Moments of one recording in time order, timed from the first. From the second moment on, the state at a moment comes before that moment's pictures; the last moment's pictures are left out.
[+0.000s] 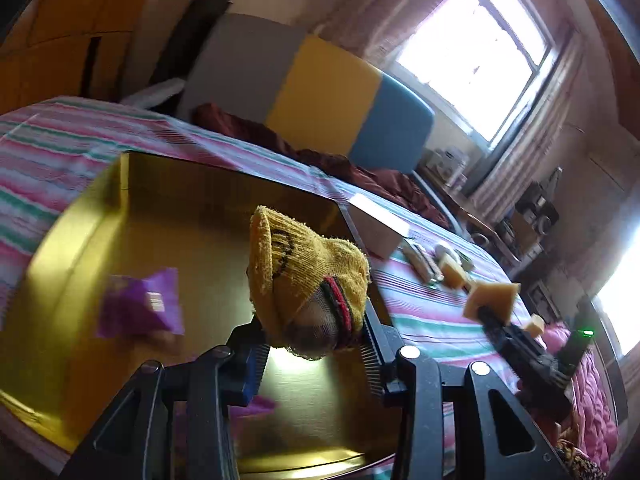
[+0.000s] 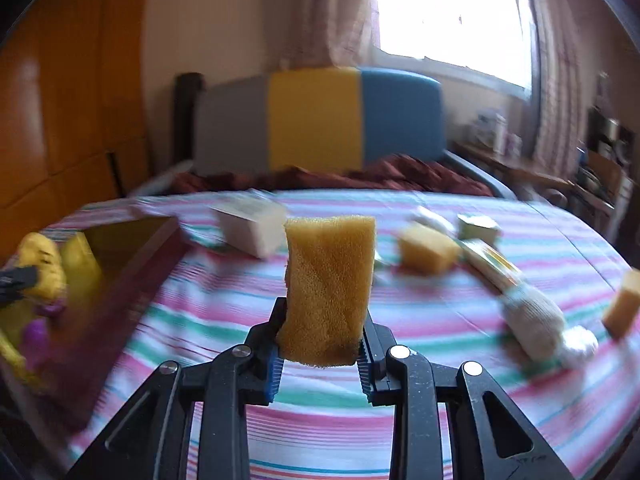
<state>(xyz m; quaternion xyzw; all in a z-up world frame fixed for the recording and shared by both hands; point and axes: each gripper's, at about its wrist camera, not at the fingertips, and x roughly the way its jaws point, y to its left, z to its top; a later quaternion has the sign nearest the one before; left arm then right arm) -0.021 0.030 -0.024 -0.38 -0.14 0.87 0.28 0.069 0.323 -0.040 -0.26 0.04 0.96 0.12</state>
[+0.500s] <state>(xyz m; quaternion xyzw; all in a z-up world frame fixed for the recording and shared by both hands) -0.027 -0.048 -0.034 -0.41 -0.17 0.88 0.17 0.030 0.167 0.003 -0.26 0.01 0.96 -0.12</state>
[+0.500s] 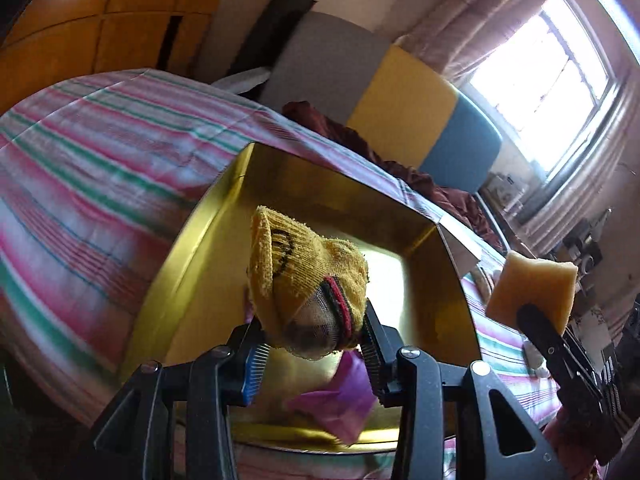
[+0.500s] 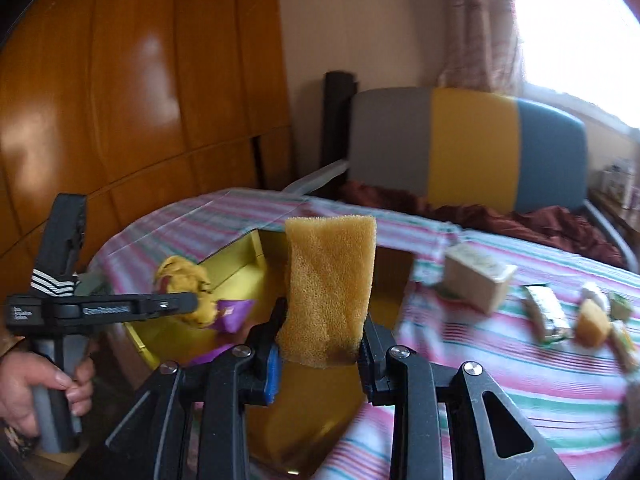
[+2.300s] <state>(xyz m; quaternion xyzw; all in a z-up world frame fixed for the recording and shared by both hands) 0.002 -0.114 -0.003 -0.30 -0.24 0.92 0.01 -0.024 0.078 -0.024 -0.40 0.04 0.89 -0.21</state>
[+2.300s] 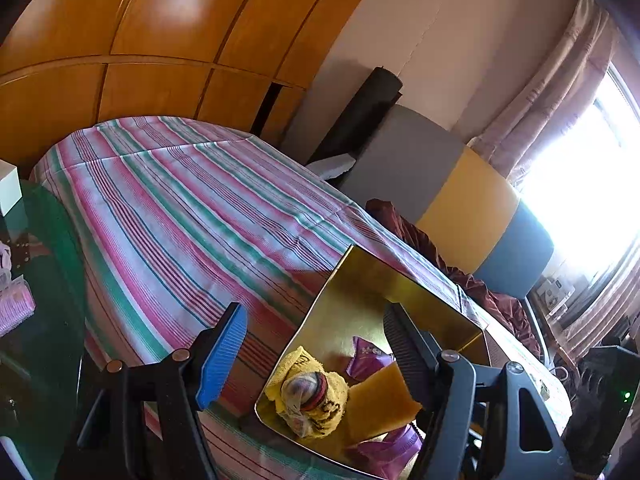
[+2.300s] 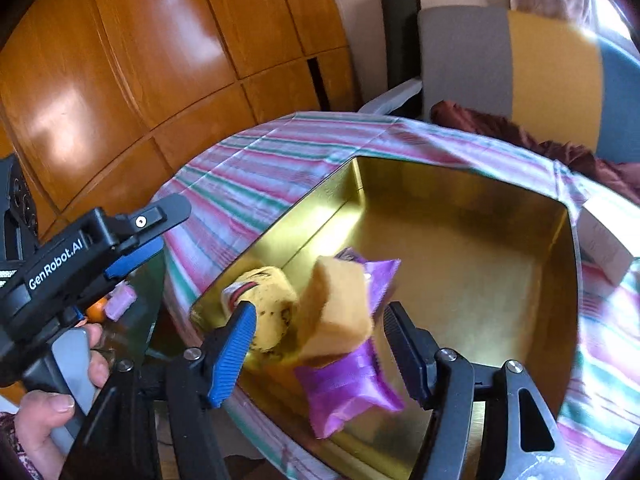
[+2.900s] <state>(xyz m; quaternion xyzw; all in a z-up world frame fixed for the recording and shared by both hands) 0.004 -0.055 -0.006 -0.33 -0.17 0.92 0.12 -0.012 0.156 -0.002 -0.37 0.04 0.92 -0.13</state>
